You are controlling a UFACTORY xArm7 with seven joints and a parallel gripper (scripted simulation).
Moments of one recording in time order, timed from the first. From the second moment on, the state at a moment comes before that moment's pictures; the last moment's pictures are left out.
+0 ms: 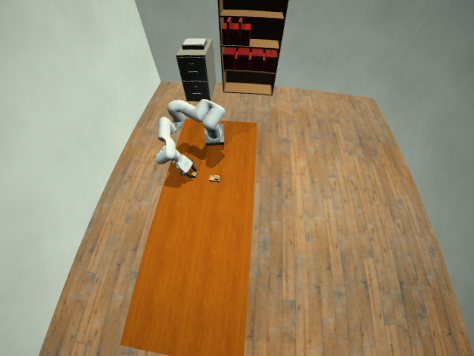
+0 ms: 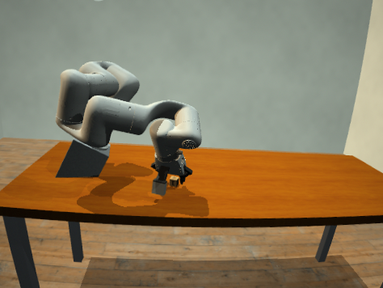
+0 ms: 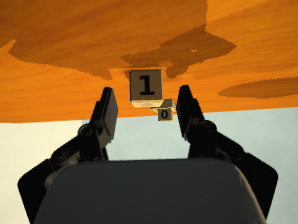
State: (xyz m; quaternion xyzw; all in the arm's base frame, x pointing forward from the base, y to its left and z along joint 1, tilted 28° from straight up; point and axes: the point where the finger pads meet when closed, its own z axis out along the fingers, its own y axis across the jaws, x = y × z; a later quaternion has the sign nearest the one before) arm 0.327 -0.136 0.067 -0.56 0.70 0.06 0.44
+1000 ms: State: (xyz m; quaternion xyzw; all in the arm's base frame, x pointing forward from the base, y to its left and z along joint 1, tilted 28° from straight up) arm 0.297 -0.139 0.125 -0.56 0.70 0.06 0.44
